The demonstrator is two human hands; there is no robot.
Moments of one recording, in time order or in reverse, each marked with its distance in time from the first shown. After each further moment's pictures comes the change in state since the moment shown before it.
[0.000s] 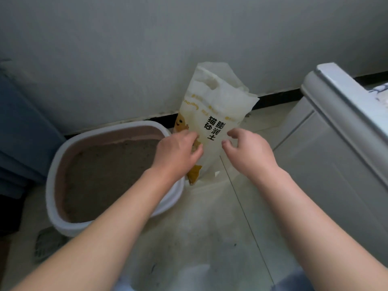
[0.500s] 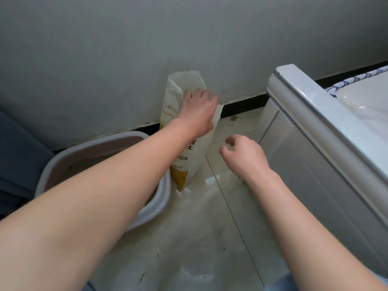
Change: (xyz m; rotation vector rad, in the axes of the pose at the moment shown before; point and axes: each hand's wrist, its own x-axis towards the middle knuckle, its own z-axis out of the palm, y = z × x) left_hand 0.132 0.090 0.003 0.520 -0.170 0.202; right_hand 0.008 0.062 -0.010 0.089 -0.025 0.142
